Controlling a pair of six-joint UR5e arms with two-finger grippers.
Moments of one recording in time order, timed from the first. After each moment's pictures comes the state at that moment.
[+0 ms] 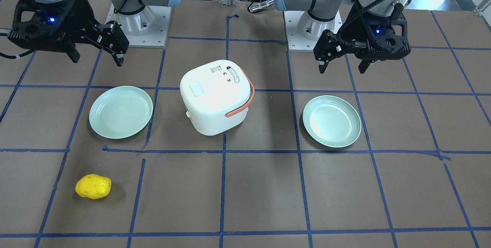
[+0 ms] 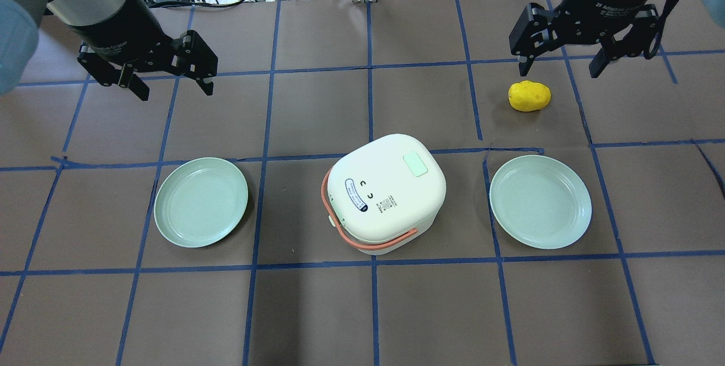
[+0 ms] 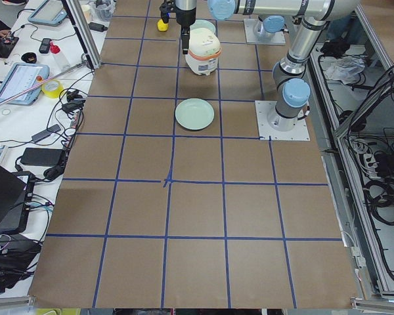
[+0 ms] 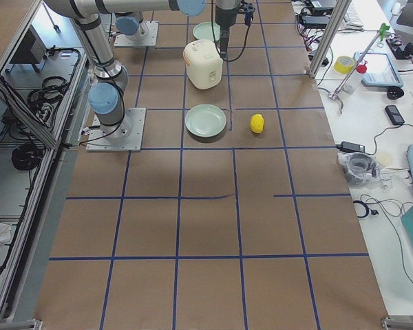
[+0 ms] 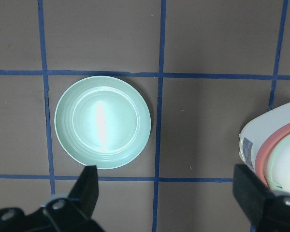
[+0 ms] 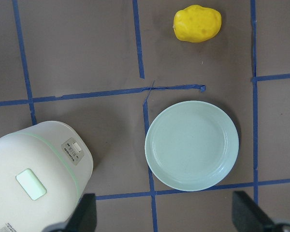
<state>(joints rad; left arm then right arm) -1.53 -1.54 -1.57 -1.56 1.56 0.00 1.53 -1.58 1.50 -1.50 -1.57 0.04</state>
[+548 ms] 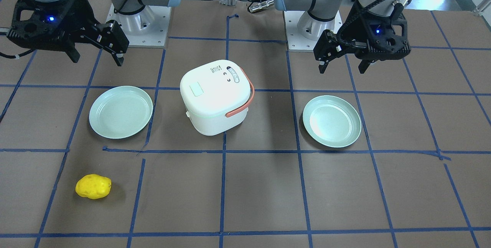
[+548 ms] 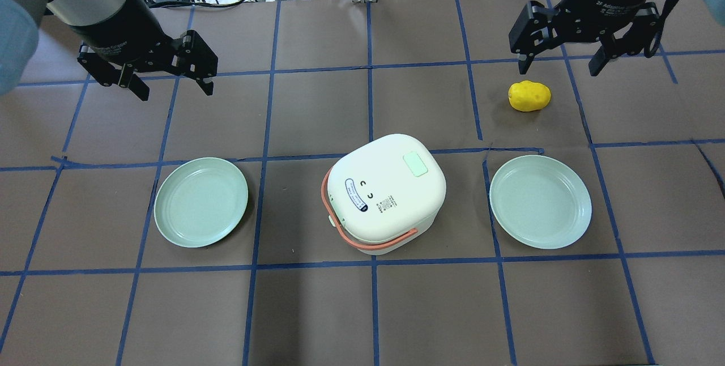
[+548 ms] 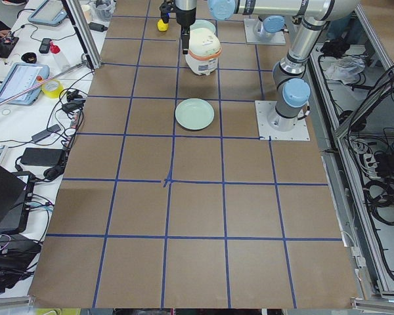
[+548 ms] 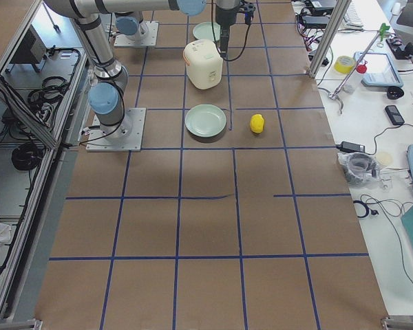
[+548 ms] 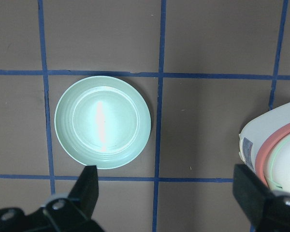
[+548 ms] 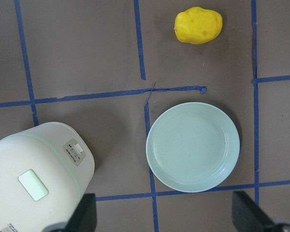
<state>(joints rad) -1.53 -1.54 -1.57 -1.56 1.56 0.00 1.53 -1.58 1.50 -1.50 -1.56 0.04</state>
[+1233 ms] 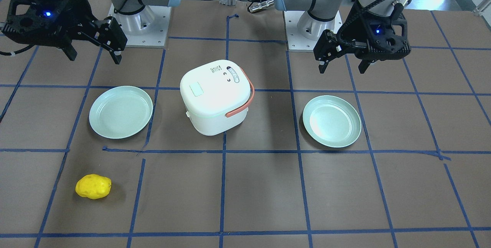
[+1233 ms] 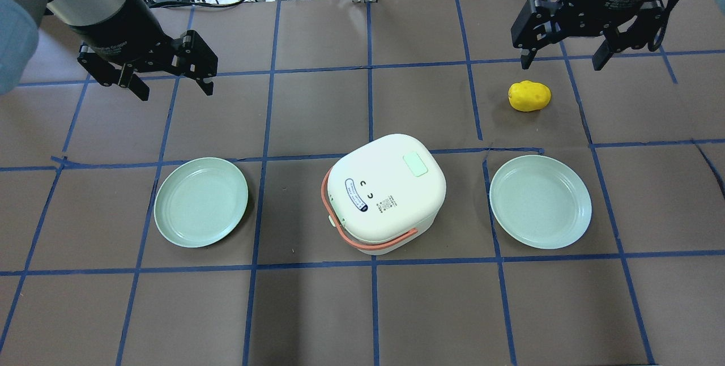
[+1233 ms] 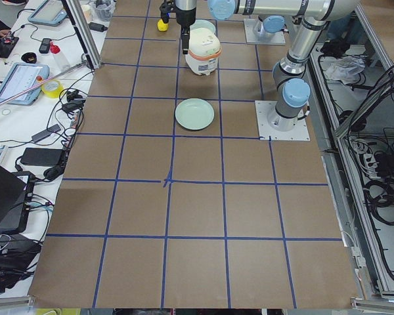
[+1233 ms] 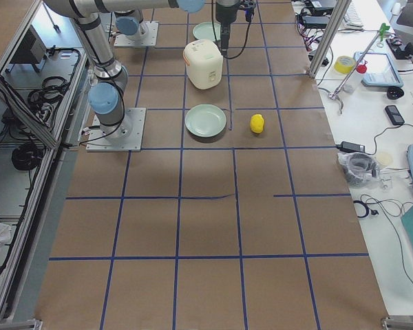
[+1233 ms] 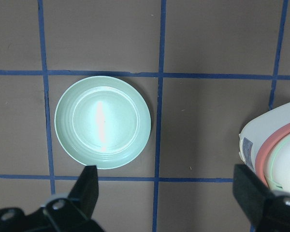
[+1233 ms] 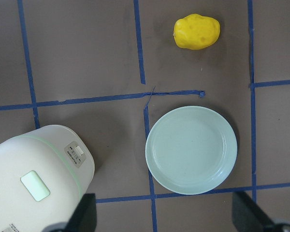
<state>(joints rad) -1.53 -1.54 -1.57 -1.56 1.56 0.00 1.53 -1.58 1.48 -1.49 -1.57 0.04</state>
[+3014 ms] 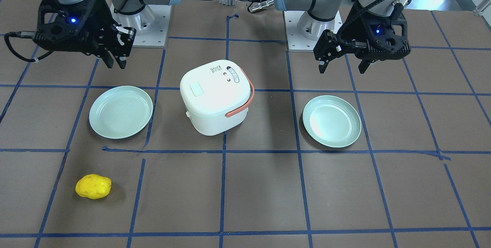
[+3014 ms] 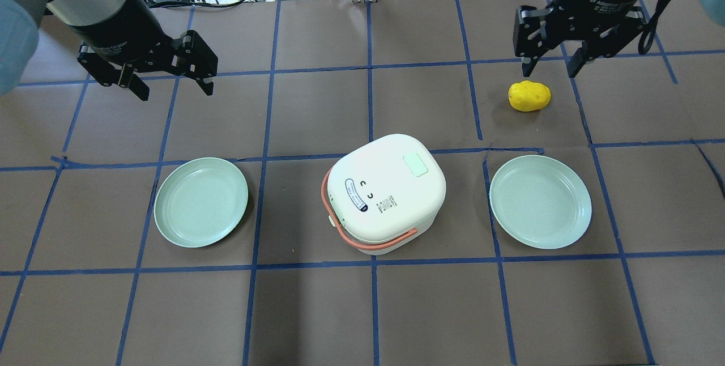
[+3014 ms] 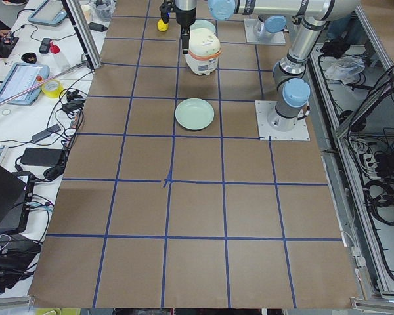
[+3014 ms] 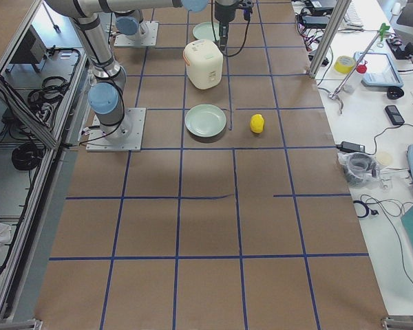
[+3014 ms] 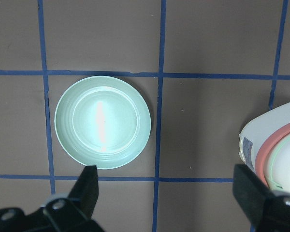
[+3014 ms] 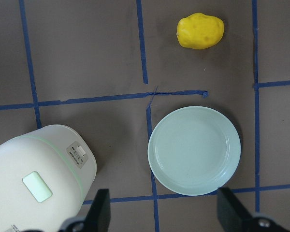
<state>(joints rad) -1.53 -1.54 -1.57 -1.56 1.56 0.00 1.61 -1.56 1.50 -1.50 -1.55 0.05</state>
